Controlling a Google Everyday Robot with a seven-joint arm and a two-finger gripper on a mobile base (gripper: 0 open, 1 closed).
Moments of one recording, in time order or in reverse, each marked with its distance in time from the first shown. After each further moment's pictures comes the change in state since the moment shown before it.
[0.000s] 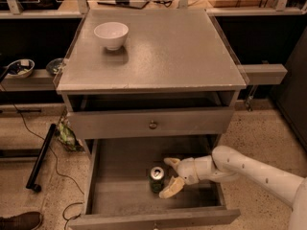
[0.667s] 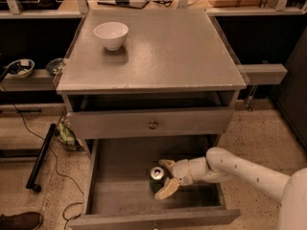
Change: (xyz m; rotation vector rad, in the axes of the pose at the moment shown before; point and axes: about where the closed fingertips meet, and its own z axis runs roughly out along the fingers) arm 0.005 -0.001 0.023 -0.047 -0.024 0.005
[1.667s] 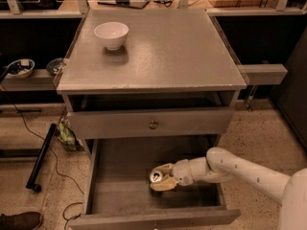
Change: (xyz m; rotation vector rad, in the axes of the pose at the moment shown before) arm 0.000 0.000 0.000 0.000 0.000 0.000
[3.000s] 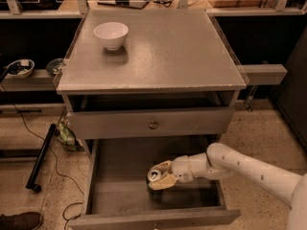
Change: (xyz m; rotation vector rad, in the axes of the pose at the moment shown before) arm -0.029 0.015 -0.006 -0.004 -0.007 -0.013
